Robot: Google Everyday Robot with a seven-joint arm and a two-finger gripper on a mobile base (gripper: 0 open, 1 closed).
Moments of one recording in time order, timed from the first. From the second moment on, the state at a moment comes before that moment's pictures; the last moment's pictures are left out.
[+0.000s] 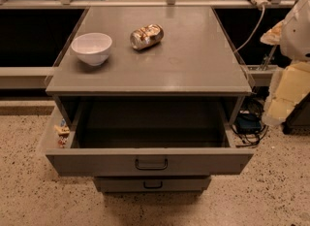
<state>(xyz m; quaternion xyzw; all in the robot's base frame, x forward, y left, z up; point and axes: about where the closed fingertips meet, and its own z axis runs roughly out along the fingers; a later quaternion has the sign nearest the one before) 0.438 -0.217 0.976 -0.60 0.78 -0.03 0.16</state>
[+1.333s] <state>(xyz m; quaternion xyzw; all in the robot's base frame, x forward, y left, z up) 0.371 -0.195 0.830 -0.47 0.83 0.14 0.27</state>
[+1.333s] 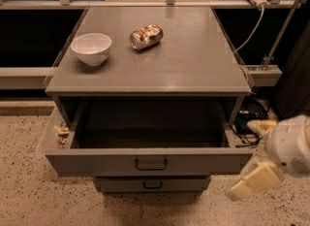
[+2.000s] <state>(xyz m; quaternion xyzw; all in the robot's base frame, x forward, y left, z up) 0.362 -0.187 0.808 -0.43 0.84 0.16 0.29</state>
